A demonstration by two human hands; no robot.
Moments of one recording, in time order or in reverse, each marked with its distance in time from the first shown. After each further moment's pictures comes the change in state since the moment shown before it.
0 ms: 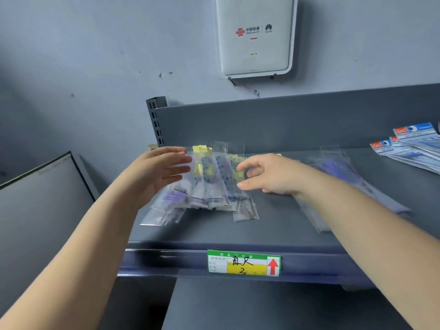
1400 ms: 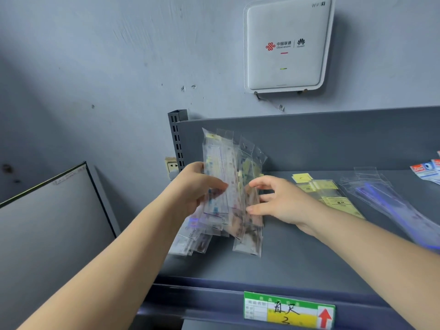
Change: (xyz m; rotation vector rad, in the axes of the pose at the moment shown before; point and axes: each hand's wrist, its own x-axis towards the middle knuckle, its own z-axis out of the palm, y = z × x) left_hand 0.040 -0.002 0.011 0.069 0.014 -0.139; right_hand 0.043 0.001 0.039 0.239 0.070 -0.041
